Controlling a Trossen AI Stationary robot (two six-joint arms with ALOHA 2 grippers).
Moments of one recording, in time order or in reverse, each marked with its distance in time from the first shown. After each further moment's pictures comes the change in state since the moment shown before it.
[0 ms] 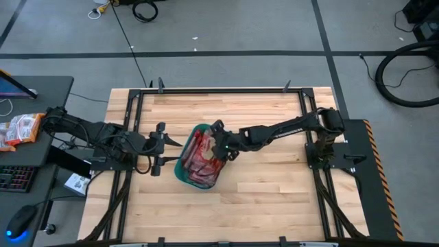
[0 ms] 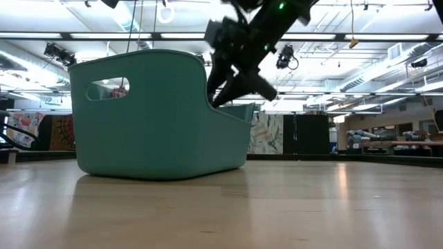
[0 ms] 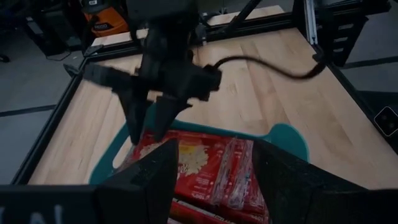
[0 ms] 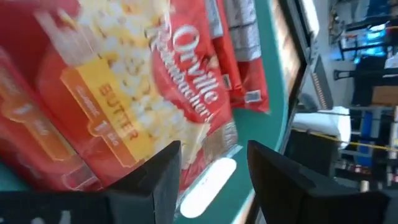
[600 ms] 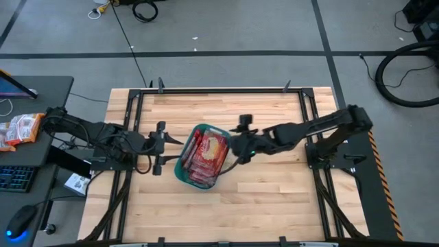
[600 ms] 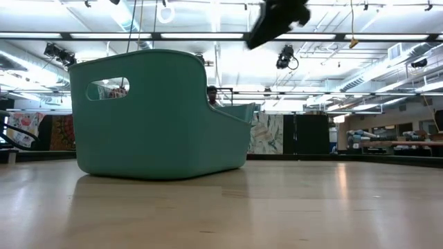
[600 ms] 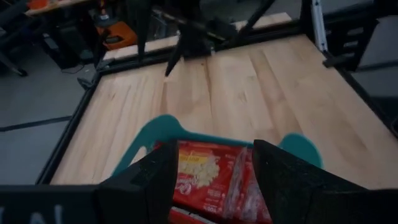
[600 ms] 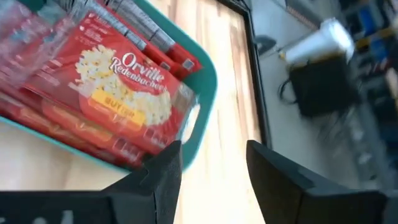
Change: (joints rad) left arm 0.000 0.005 0.000 0.043 -0.033 0.052; right arm 0.144 -0.291 -0.004 -0.302 0.197 0.625
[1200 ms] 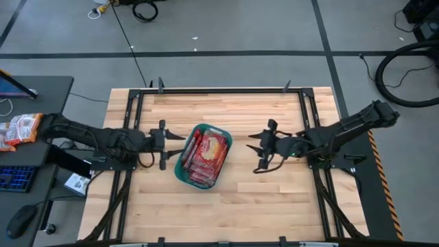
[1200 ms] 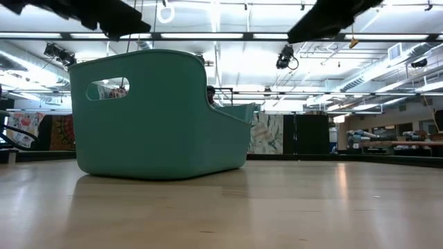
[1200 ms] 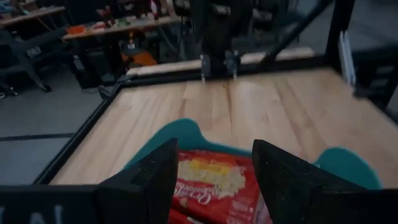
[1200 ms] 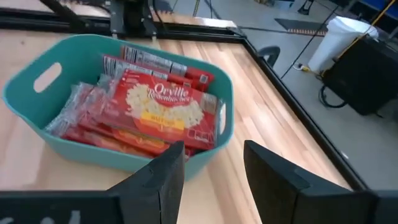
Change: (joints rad) left arm 0.125 -0.130 -0.375 0.452 0.043 0.032; right arm 0.107 -0.430 -0.521 0.382 -0.001 0.349
